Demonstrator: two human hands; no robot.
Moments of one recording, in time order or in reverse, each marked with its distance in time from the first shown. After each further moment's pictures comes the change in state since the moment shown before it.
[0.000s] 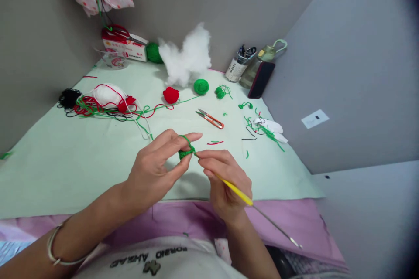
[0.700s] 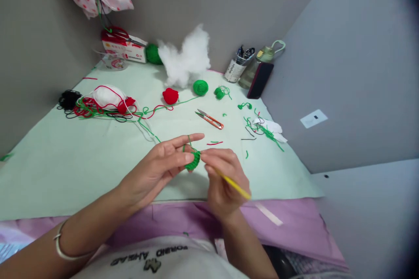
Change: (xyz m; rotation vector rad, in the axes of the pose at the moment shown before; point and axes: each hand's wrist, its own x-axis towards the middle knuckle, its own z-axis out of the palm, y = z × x) left_hand 0.003 -0.002 -0.003 -0.930 -0.272 -0.651; right_hand -0.008 0.001 0.007 -0.120 0.124 0.017
